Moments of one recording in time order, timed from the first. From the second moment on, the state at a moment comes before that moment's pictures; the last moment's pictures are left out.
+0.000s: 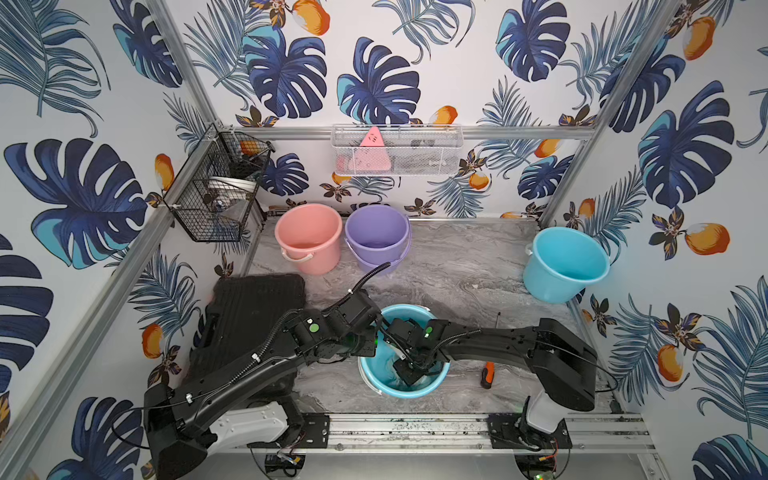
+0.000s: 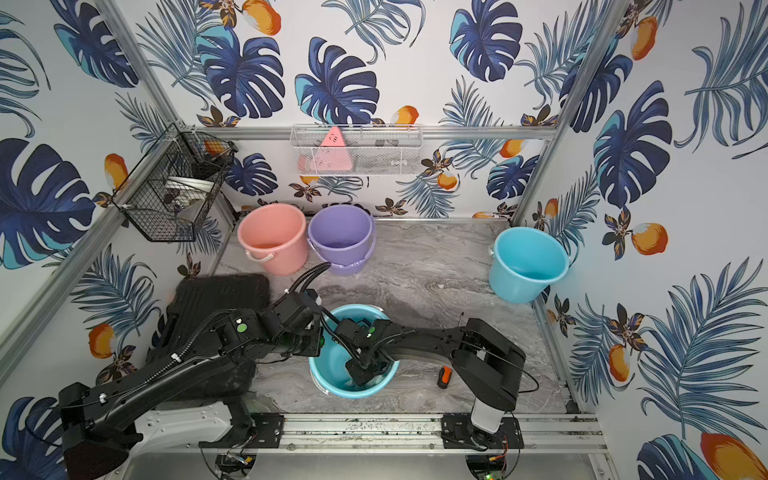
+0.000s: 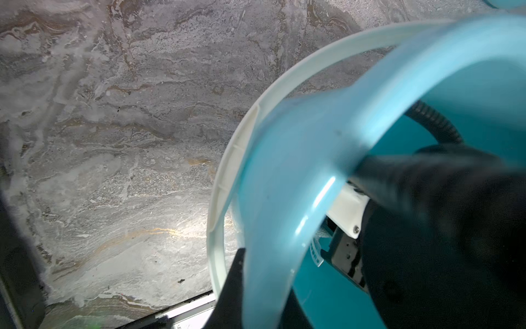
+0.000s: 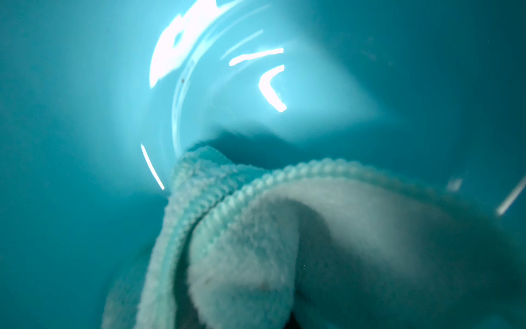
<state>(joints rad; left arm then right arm) -0.84 1.26 1.05 -1.01 -0.08 -0.76 1.11 1.73 1.07 -0.72 -0.06 0.44</state>
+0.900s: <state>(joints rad) -0.84 1.26 1.05 -0.99 -0.08 -0.76 1.11 1.37 1.24 -0.97 -0.17 0.52</state>
